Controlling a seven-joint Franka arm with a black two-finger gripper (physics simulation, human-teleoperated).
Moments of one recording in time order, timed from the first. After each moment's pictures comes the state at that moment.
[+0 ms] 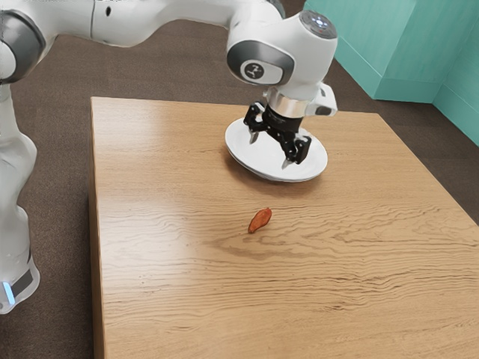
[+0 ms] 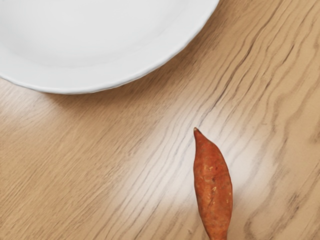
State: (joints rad) arm -0.27 -0.05 0.04 -1.72 0.24 1.68 -0.86
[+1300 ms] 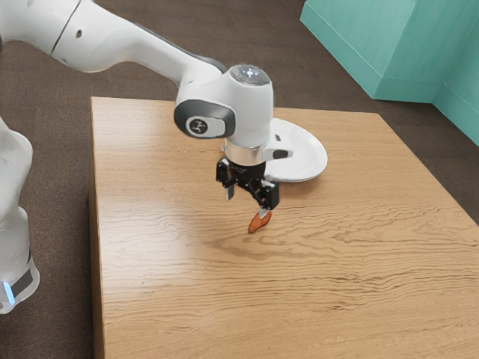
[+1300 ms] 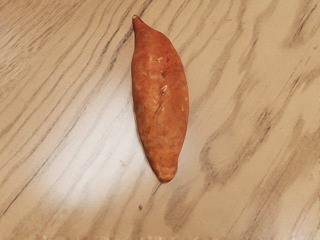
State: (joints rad) arm -0.19 -0.26 -0.06 -2.26 0.07 2.21 -0.94
